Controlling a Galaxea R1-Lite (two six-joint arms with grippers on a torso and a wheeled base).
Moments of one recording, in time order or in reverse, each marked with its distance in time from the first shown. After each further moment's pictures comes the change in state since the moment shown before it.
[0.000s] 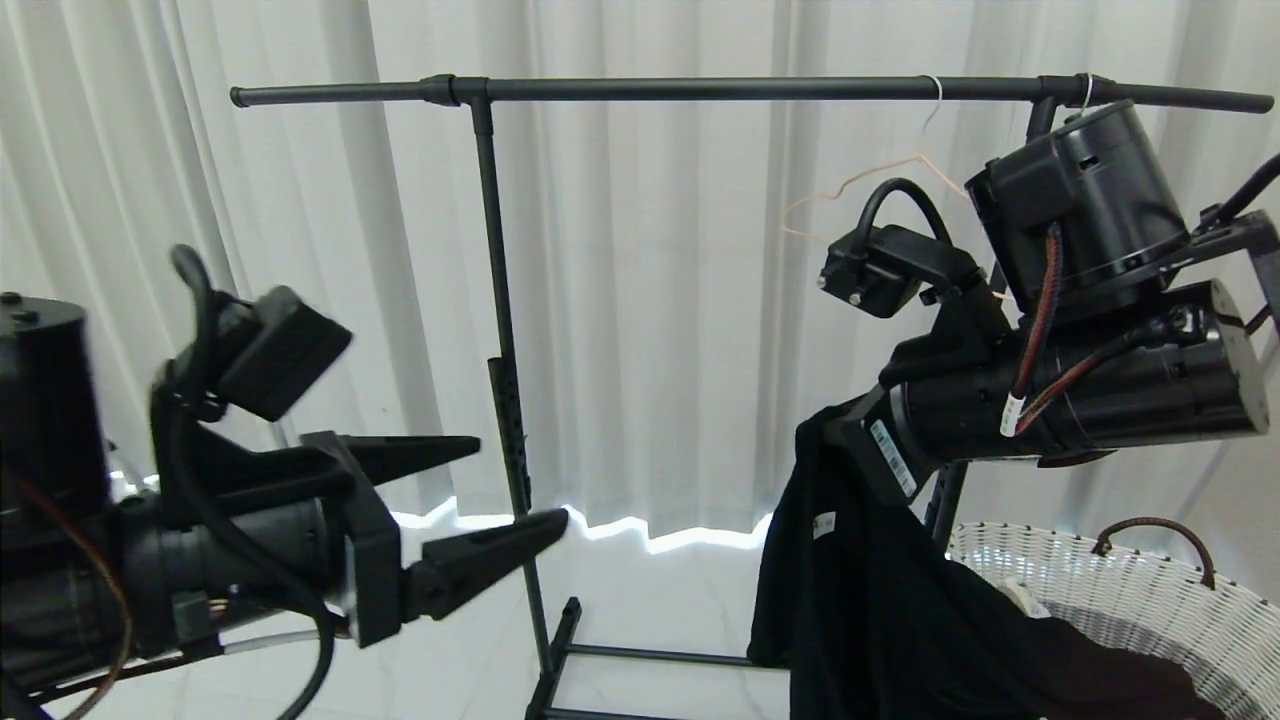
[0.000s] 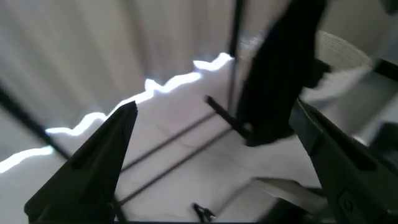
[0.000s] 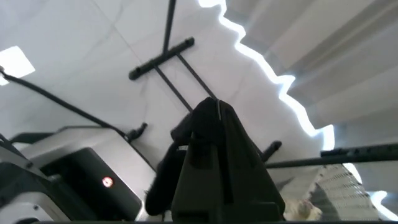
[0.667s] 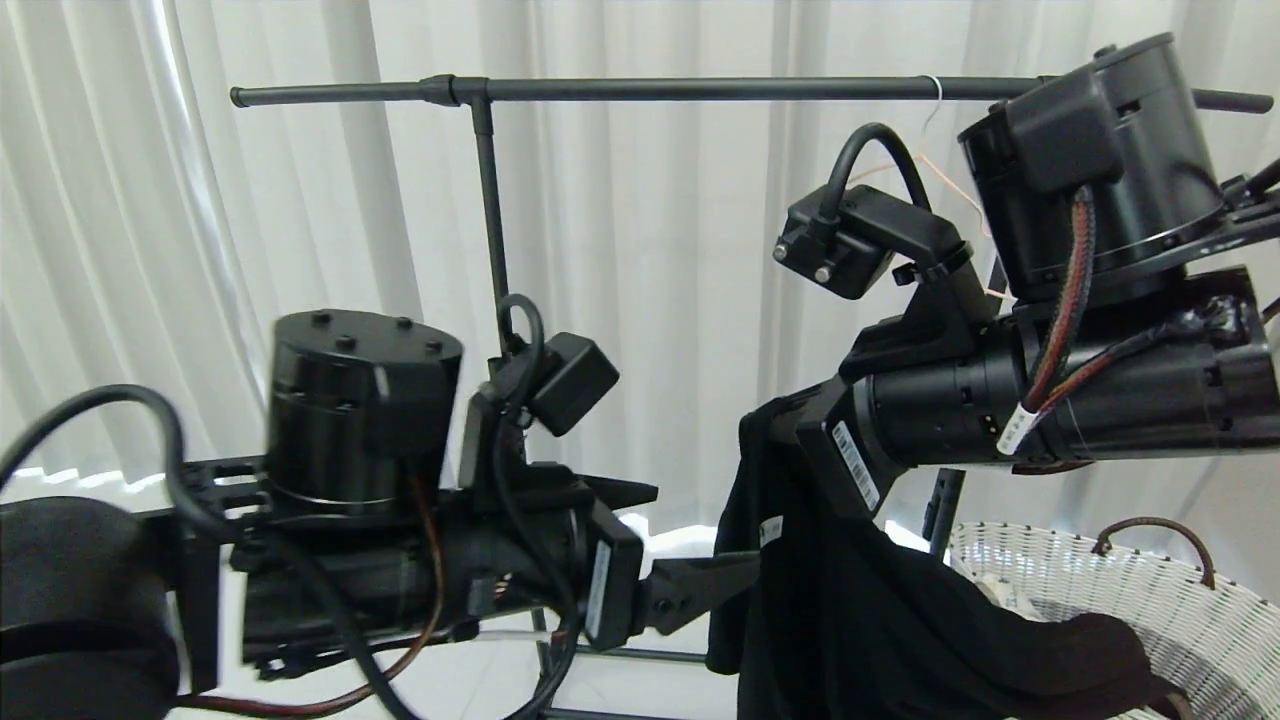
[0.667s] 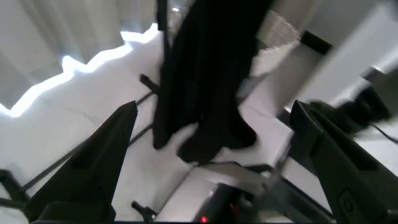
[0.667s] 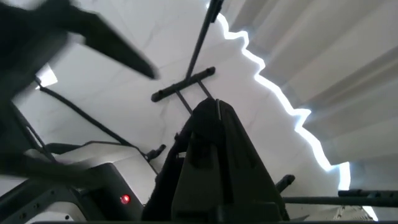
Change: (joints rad) left arm -0.204 0.318 -0.144 -0.087 0.013 -0.152; right arm 0.109 0.000 -0.042 -0.039 -0.002 0.009
